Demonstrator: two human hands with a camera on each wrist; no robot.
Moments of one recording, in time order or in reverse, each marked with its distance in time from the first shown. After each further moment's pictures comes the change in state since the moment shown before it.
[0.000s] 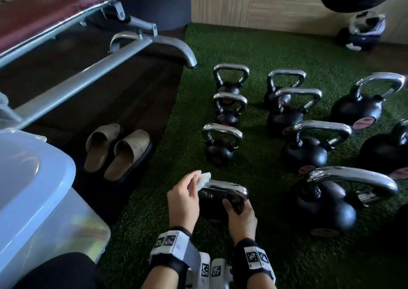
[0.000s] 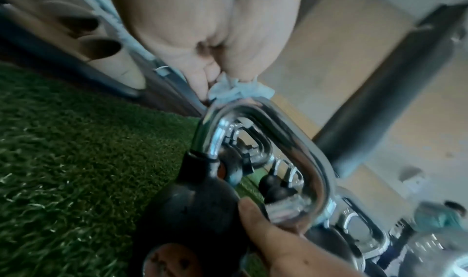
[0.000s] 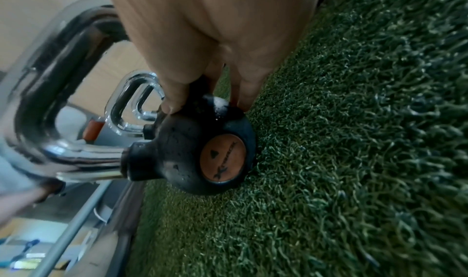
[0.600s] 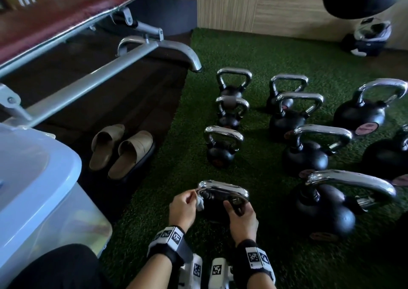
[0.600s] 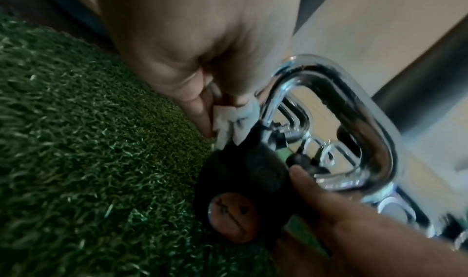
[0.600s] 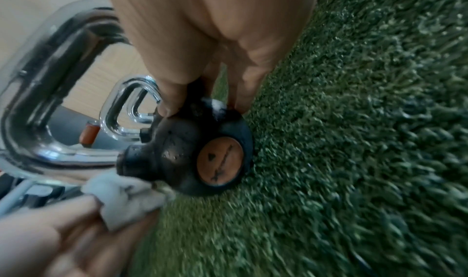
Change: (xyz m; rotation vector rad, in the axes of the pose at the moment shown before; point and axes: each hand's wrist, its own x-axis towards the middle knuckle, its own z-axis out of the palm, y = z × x) left_hand -0.015 -0.041 0.013 -0.034 -0.268 -0.549; right_hand -0.001 -0.002 -0.007 0.013 -0.018 0.030
